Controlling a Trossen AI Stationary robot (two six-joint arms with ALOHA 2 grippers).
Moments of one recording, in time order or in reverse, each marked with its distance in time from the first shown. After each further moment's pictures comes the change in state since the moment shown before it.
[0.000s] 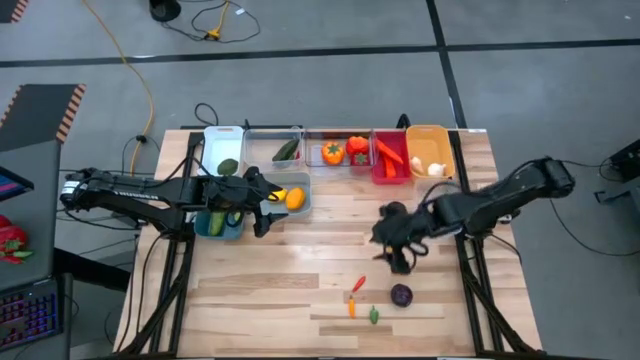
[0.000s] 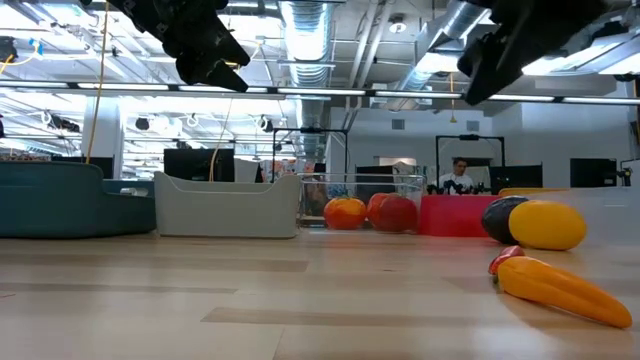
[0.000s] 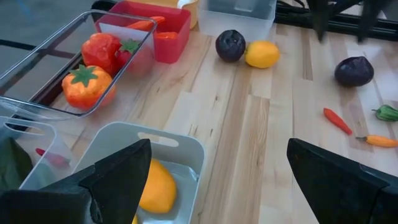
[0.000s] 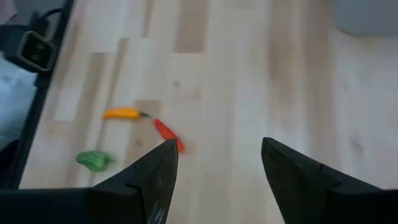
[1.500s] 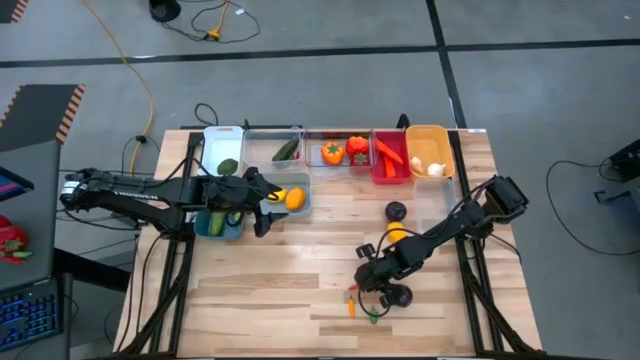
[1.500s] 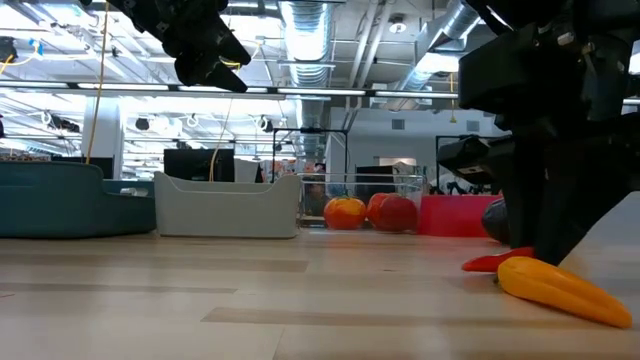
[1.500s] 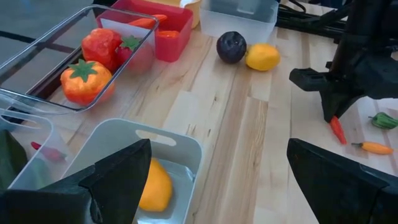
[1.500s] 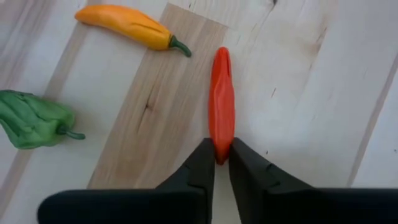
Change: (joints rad) left arm 0.000 0.000 0.000 0.000 0.000 -0.042; right arm 0.136 0.500 -0.001 0.225 0.001 -0.201
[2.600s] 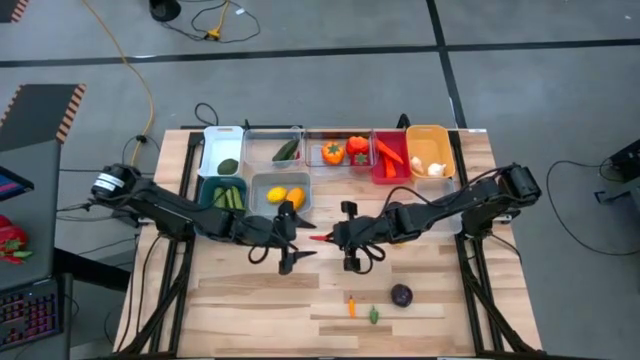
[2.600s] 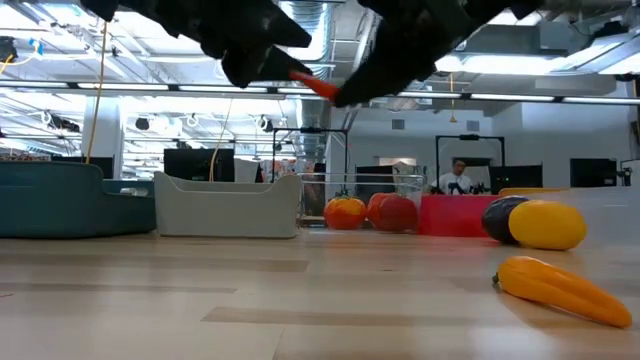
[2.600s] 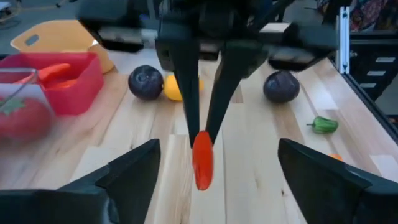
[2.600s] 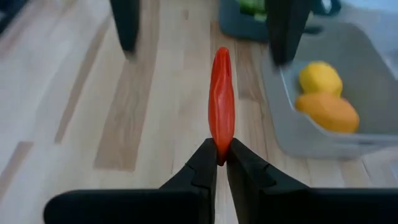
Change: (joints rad) left arm -0.243 0.378 0.001 0.532 -0.061 0.112; right arm -0.217 -0.169 0.108 0.248 0.212 -0.002
